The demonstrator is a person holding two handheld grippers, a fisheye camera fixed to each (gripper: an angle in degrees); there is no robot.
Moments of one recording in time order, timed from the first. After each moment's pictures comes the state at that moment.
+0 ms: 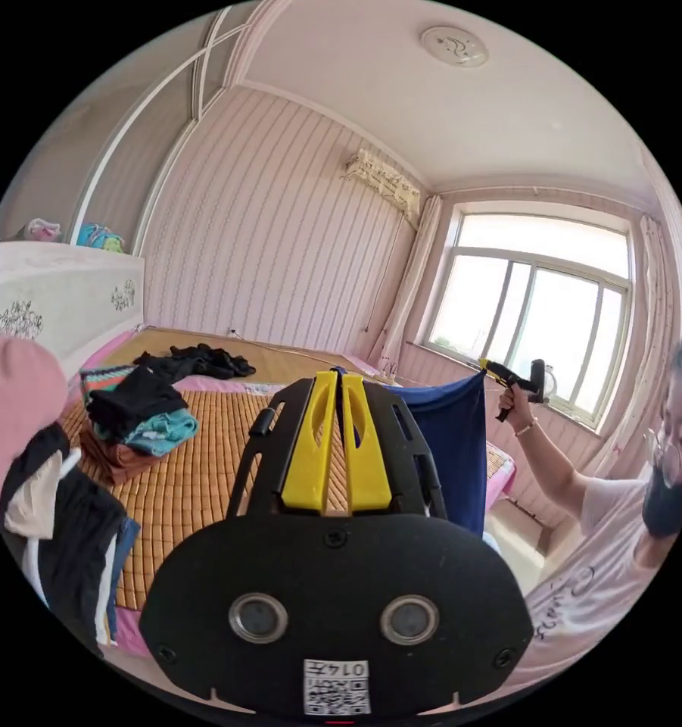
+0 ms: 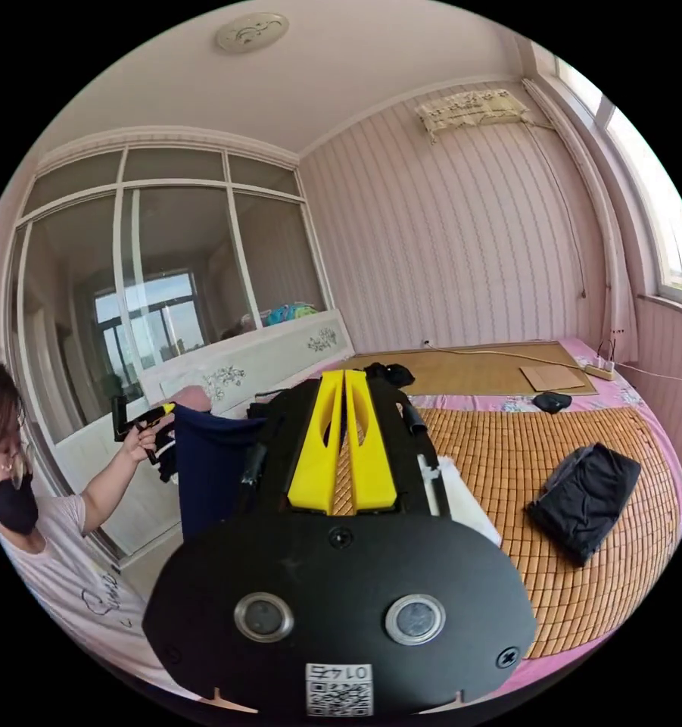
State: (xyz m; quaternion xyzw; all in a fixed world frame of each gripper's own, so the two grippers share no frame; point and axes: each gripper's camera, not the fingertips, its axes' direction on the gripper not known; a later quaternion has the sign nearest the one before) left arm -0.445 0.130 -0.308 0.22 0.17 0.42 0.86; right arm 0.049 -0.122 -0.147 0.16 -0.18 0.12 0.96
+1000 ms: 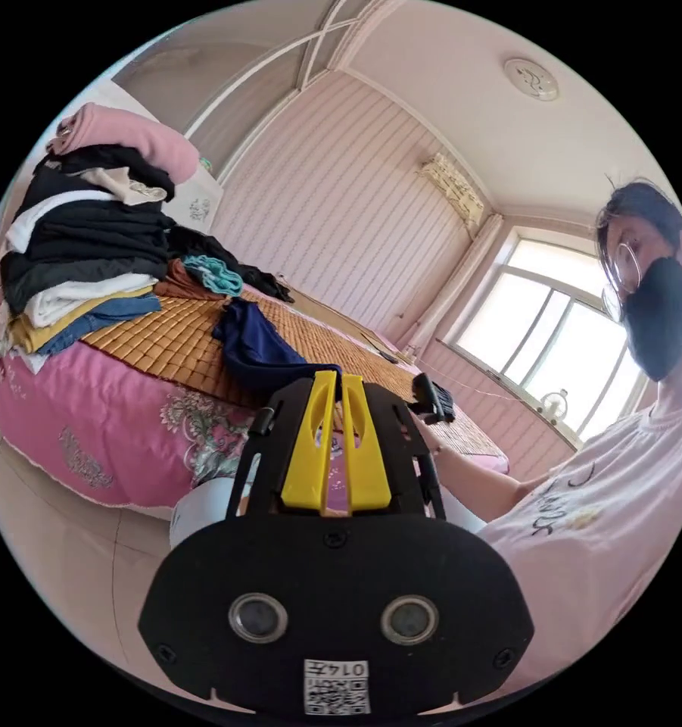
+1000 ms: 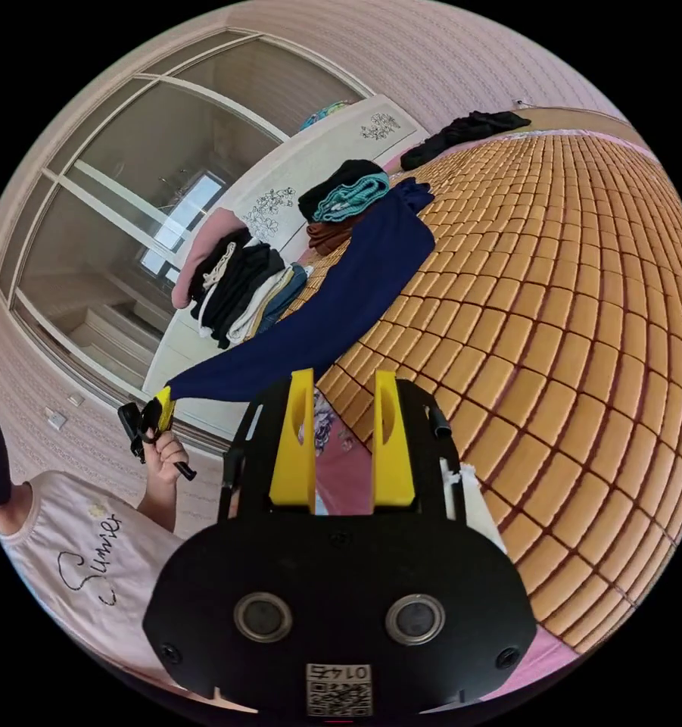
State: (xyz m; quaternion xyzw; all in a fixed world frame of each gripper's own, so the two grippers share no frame) left arm -0.658 0.324 -0.217 0.21 0.16 0.28 0.92; right arm -0.125 -0.024 0.213 -0.18 -0.45 0.14 0.86
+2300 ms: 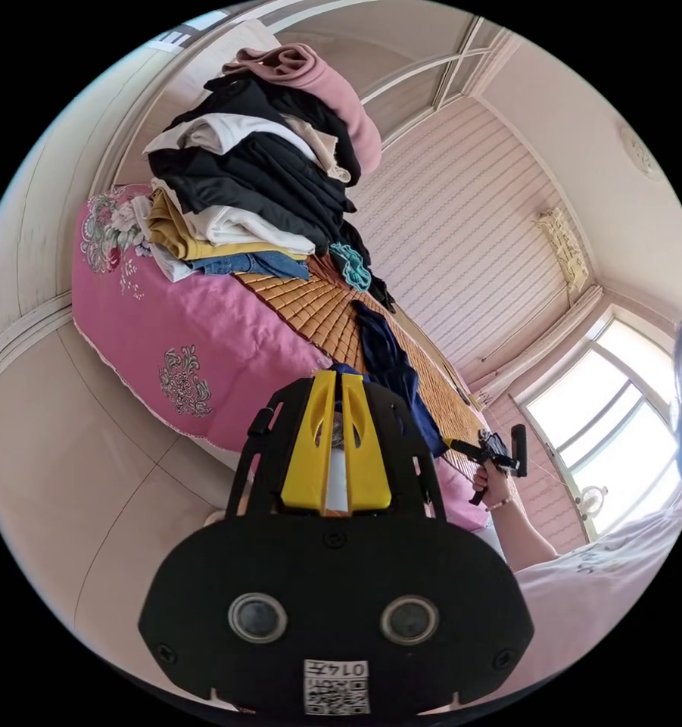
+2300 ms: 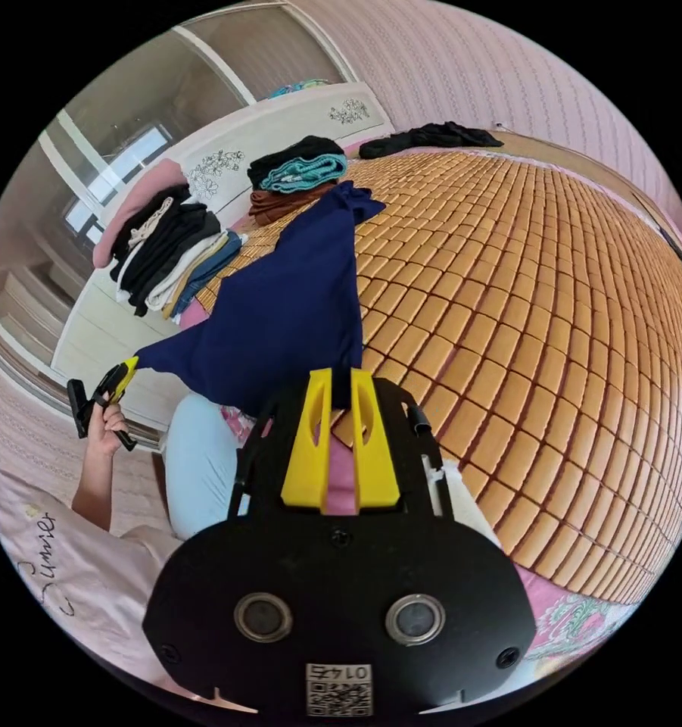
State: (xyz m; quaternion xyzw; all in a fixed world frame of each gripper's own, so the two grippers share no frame) left arm -0.812 0.289 -0.248 0.23 0.07 0.08 0.97; right arm -0.200 -0.011 0.170 -0.22 -0.27 0.05 0.94
